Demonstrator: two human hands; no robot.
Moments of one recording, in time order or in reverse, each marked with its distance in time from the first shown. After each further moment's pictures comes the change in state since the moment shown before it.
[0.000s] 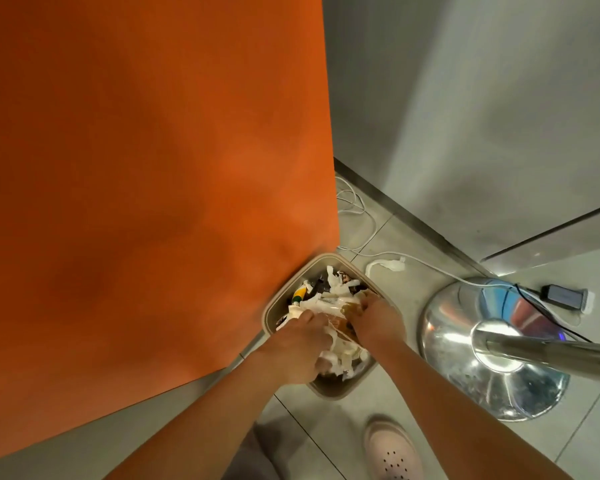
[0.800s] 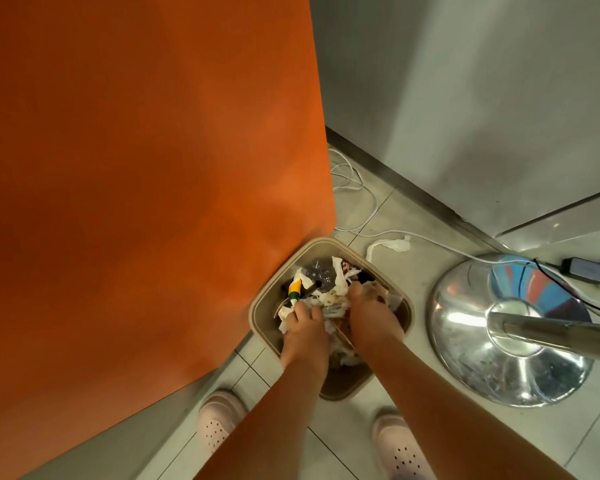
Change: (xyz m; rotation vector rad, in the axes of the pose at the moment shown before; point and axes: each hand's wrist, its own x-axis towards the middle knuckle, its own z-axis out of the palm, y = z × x) left_hand 0.070 0.008 0.077 -0.177 0.098 -0.616; right_hand 0.025 0.010 0.039 -0.328 -0.087 -0.156
